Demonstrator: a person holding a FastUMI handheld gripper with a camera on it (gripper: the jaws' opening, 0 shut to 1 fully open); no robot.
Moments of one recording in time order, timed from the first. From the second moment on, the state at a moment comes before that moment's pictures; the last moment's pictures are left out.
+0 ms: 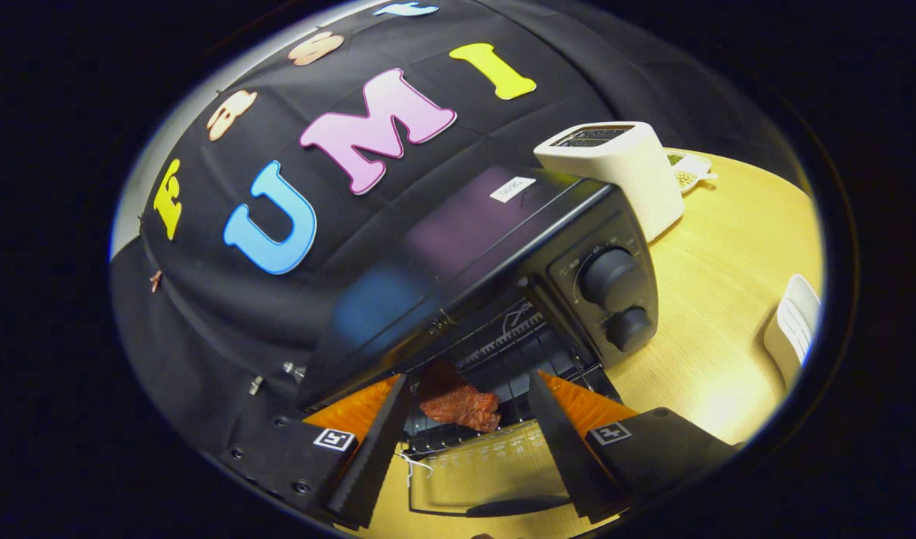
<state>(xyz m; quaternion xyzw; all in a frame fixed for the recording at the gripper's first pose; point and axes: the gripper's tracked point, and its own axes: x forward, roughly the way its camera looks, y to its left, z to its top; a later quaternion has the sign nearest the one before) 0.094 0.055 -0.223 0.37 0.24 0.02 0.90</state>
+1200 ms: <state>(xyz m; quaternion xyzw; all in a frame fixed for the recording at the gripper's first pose) -0.060 0.114 -0.323 0.07 0.44 0.06 0.89</state>
